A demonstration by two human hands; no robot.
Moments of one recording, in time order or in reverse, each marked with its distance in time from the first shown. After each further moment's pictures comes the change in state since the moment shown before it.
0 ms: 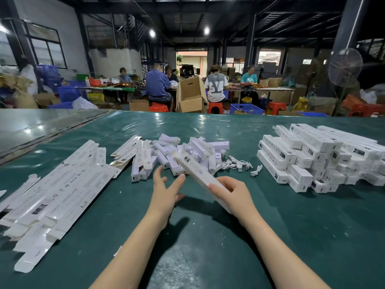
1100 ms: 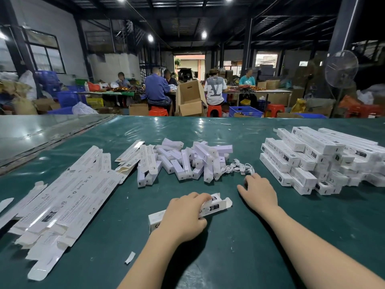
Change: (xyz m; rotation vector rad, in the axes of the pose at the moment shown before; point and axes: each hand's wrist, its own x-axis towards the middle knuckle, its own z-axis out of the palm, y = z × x) left_hand -0.016 0.002 0.002 1.357 -0.405 0.447; right_hand 0.047 0.035 -0.035 -1.084 0.099 0.110
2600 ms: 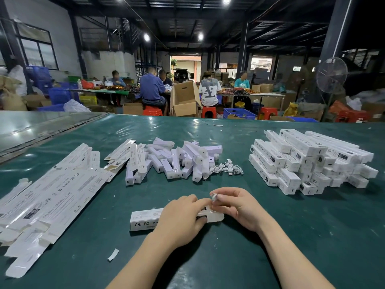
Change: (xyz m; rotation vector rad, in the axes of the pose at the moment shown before) left_hand 0.000 0.017 0.015 0.027 0.076 0.087; right_hand -0.052 -0.008 -0.025 1.580 -0.565 -0.026
